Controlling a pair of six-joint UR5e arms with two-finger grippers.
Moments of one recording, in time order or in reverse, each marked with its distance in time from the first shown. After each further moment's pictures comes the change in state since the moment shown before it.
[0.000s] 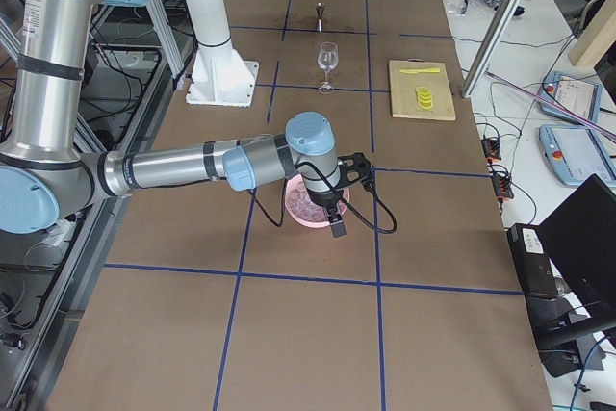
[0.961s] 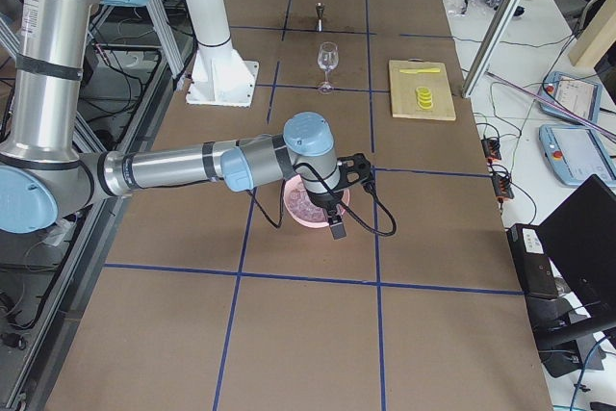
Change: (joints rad) left arm 0.632 0.008 0.008 0.001 0.876 -0.128; right arm 0.023 0.000 -0.001 -0.001 0.000 -0.001
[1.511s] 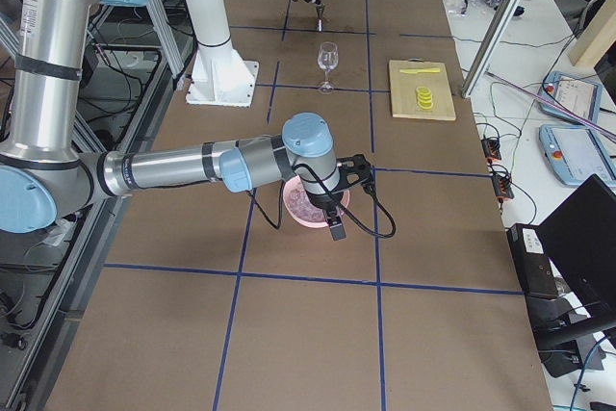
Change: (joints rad) left arm 0.186 -0.055 0.073 0.001 0.247 0.000; right arm 0.006 0.001 -0.002 0.001 0.000 0.000
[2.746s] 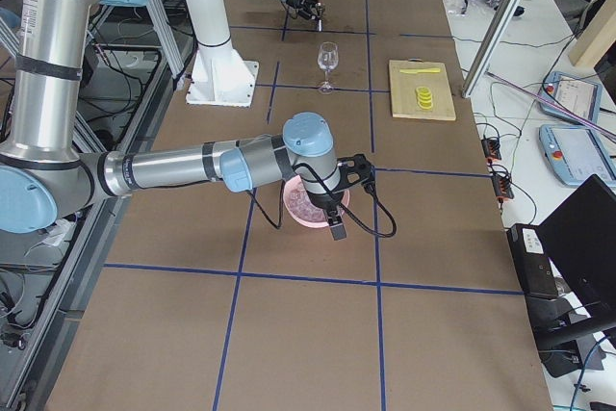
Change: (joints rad) left arm 0.037 -0.113 0.210 -0.014 0.057 -0.035; right arm 0.000 0.002 0.000 0.000 -0.001 0.001
